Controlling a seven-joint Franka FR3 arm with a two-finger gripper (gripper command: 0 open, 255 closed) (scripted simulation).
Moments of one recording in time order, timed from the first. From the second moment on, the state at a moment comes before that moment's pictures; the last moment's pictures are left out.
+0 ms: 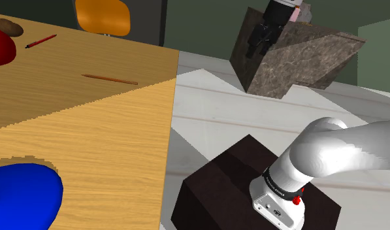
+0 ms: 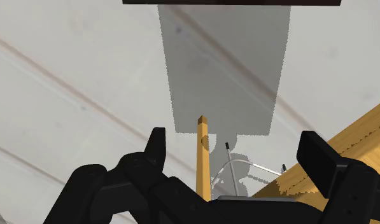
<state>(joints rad) -0.01 -0.79 -0.07 -2.31 -0.07 1.60 -0.06</state>
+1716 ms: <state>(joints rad) 0.21 -0.08 0.19 -1.85 -0.15 1.84 -0.13</state>
